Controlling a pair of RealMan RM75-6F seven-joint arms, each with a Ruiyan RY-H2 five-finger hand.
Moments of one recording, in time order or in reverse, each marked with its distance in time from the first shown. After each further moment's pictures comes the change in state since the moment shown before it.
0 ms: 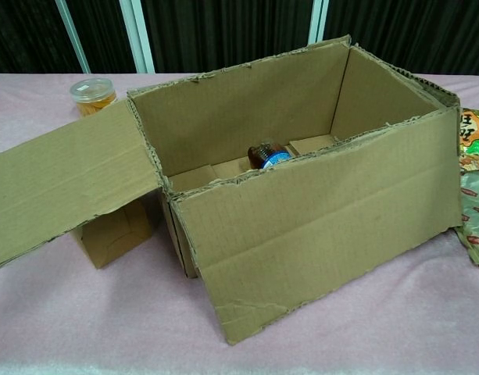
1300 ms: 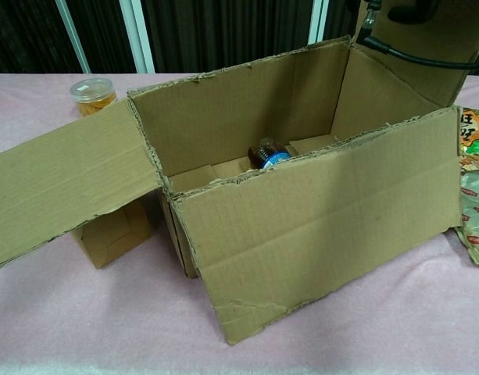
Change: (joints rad) left arm -0.006 -0.035 -0.018 0.044 0.010 0.019 -0.162; right arm 0.564 -0.031 0.102 -0.092 0.537 -0.275 -0.711
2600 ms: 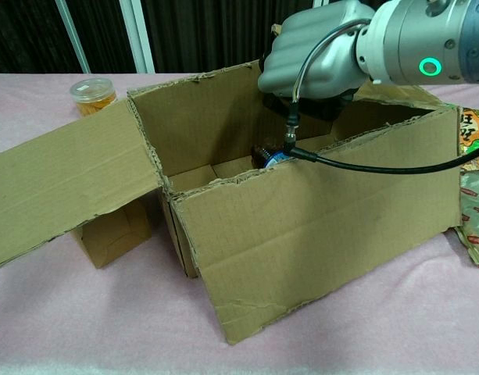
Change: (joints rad) left arm -0.003 -0.004 -0.004 0.005 -0.007 0.006 -0.007; right arm 0.026 -0.223 -0.006 0.057 -0.105 -0.153 -0.031
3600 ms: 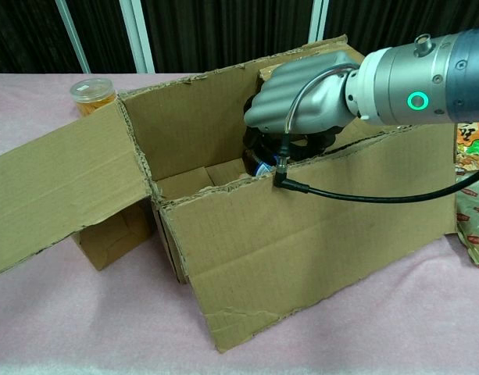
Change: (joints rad) left arm -0.003 -0.009 0.003 0.009 -0.003 0.006 0.007; right arm -0.137 -0.049 0.072 0.147 -0.236 -0.273 0.361
